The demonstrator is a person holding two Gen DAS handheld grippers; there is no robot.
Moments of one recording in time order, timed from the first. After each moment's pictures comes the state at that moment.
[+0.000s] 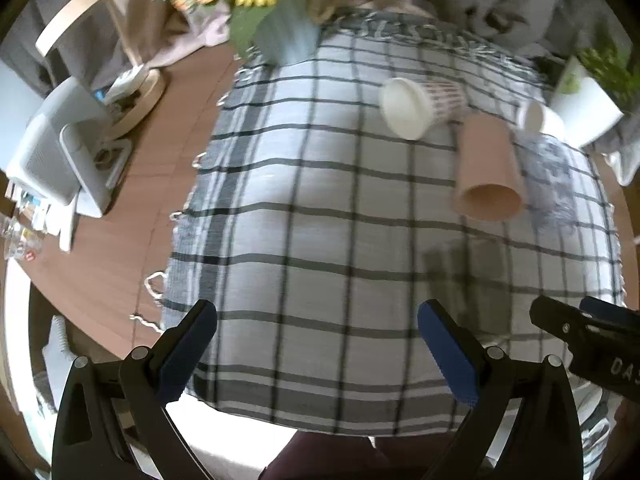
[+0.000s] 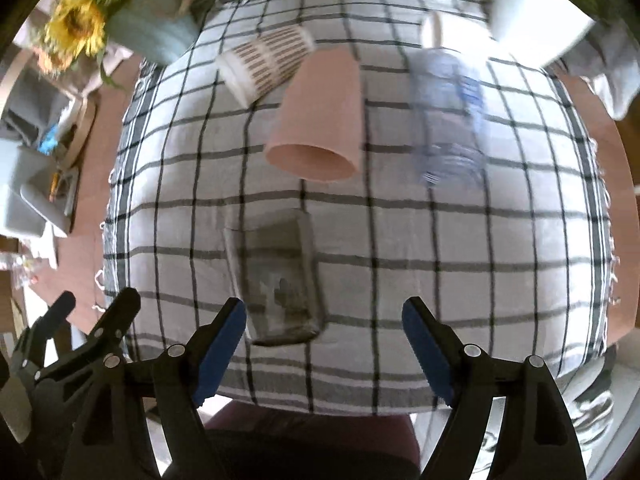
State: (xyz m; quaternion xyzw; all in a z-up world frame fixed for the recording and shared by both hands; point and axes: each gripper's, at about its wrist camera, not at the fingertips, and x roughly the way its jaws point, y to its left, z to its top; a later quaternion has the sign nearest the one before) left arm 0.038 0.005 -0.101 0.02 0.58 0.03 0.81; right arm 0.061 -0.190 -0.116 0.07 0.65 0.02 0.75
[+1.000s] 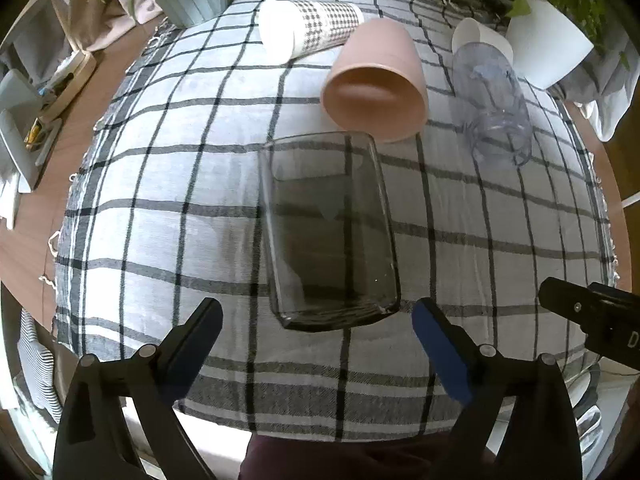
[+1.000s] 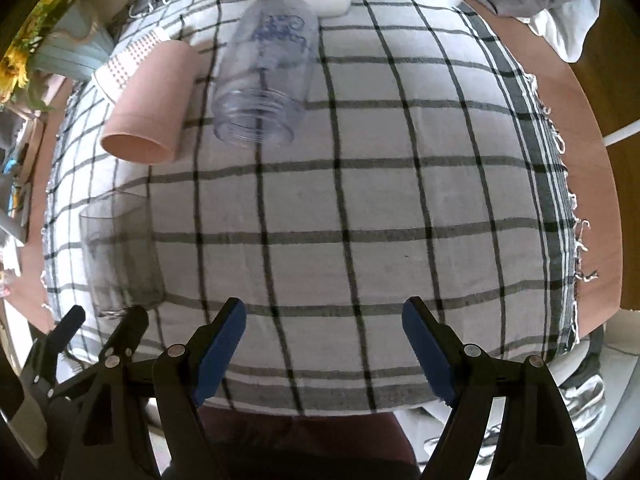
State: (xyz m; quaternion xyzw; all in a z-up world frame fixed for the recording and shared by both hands) left arm 0.021 -0.107 -0.162 0.01 0.61 -0.01 0.79; right arm 0.033 -0.307 -0.159 0.07 0.67 -0.03 0.74
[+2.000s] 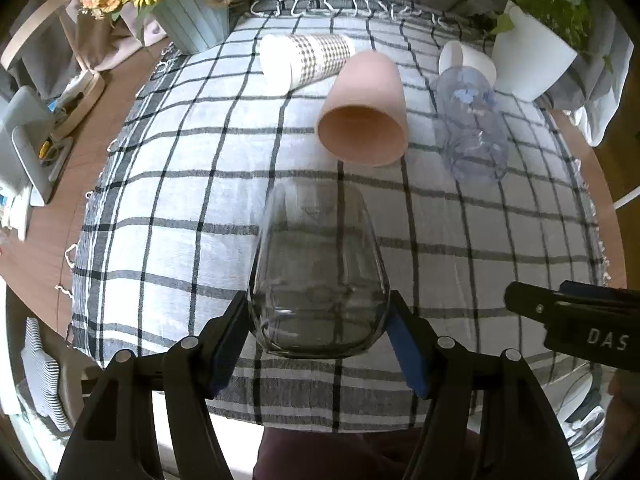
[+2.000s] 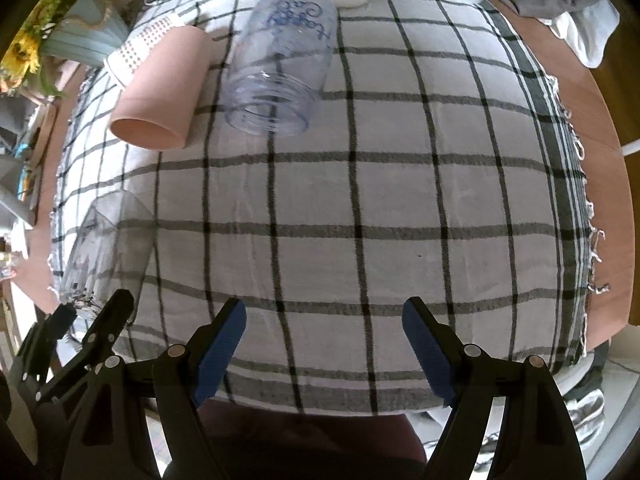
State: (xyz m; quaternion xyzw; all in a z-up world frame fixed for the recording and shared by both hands) left arm 0.013 -0.110 -0.131 0.01 0.58 -0.01 0.81; right arm 0.028 -0.300 -0.167 0.07 0.67 0.01 0.74
